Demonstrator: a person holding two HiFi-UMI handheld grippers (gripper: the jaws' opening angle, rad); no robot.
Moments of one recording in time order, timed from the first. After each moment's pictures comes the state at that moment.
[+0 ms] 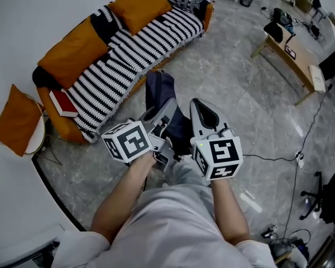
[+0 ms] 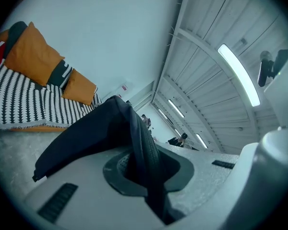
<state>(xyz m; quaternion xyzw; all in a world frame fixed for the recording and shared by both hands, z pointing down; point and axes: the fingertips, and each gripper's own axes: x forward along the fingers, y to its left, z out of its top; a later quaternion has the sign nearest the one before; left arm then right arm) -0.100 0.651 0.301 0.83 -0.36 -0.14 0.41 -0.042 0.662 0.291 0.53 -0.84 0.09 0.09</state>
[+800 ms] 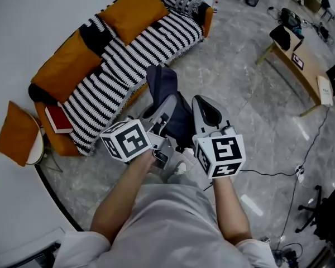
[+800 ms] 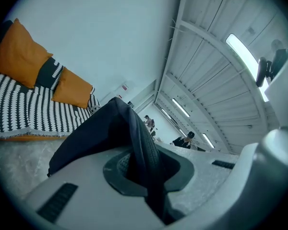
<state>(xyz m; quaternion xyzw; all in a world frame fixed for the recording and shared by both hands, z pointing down) -0.014 0.487 0.298 0.82 -0.38 -0.13 0.40 0.051 0.495 0.293 0.52 -0.85 0.10 0.07</state>
